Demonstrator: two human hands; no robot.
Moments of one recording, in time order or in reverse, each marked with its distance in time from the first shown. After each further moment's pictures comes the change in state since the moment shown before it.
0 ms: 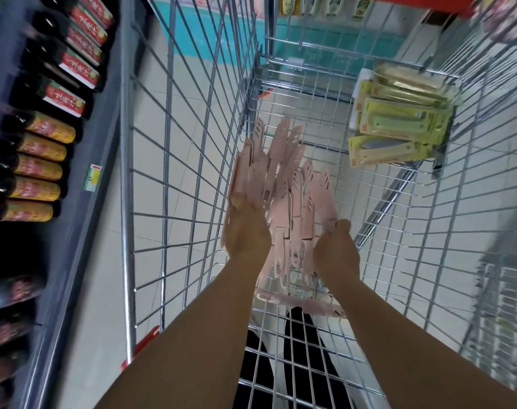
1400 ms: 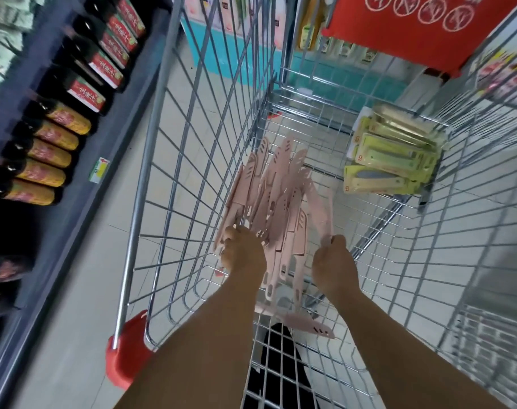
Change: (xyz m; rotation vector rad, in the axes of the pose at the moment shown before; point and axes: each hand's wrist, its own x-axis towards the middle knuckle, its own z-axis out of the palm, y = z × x) left_hand -0.017 0.007 0.015 0.200 -0.198 -0.284; right_hand -0.004 -0.008 -0.039 -0.091 -0.122 -0.112
